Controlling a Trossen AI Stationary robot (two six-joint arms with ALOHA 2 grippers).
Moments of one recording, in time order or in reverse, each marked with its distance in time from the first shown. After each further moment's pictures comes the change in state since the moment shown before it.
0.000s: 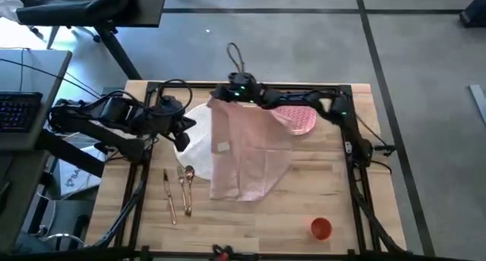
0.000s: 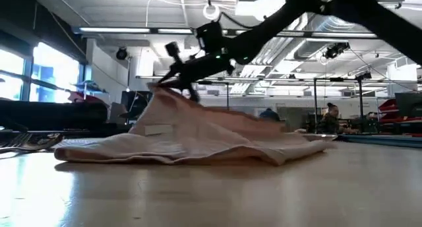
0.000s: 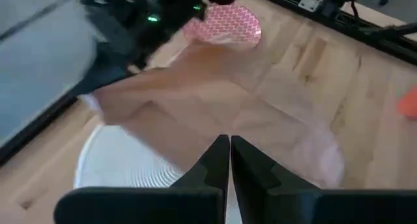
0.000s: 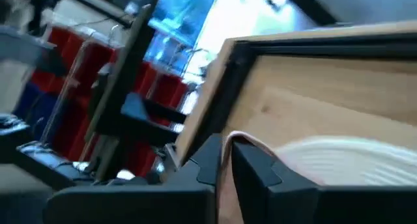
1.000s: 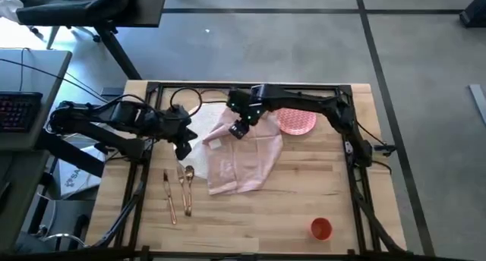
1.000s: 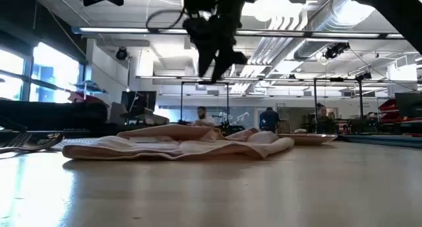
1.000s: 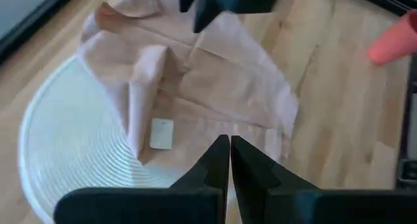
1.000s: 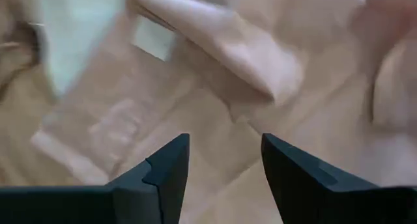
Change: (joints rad) left arm 0.012 -0.003 -0.099 0.021 0.232 0.008; right arm 0.178 -0.186 0.183 -1.423 0.173 -0.493
